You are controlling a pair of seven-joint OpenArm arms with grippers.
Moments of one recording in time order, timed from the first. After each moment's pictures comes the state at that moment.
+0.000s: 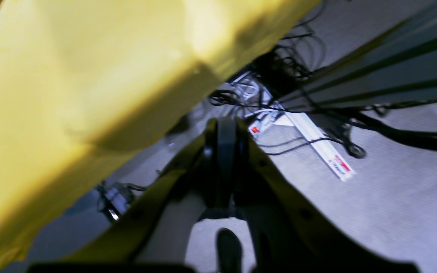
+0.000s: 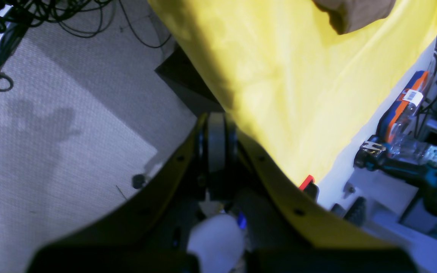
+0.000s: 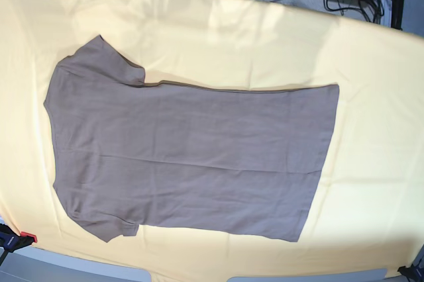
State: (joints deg) left arm 69.8 -32.6 -7.4 134.9 -4.3 -15.5 25.9; right arm -73.1 31.4 -25.1 133.1 -54.1 -14.2 -51.3
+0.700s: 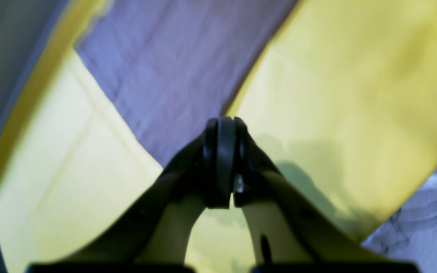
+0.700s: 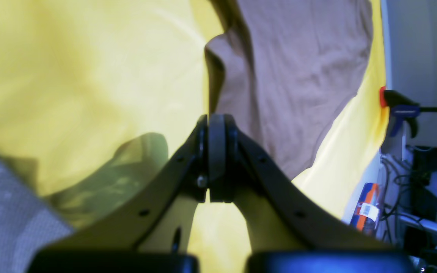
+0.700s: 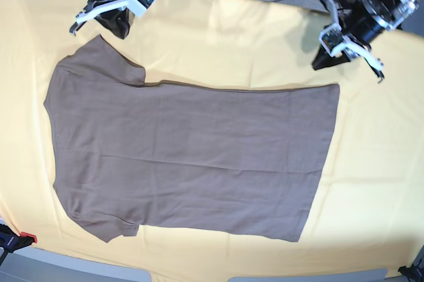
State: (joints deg) left arm 41.9 -46.3 -9.5 126.9 -2.5 -25.5 16.1; right arm -43.2 32.9 -25.3 133.0 -39.1 1.6 -40.8
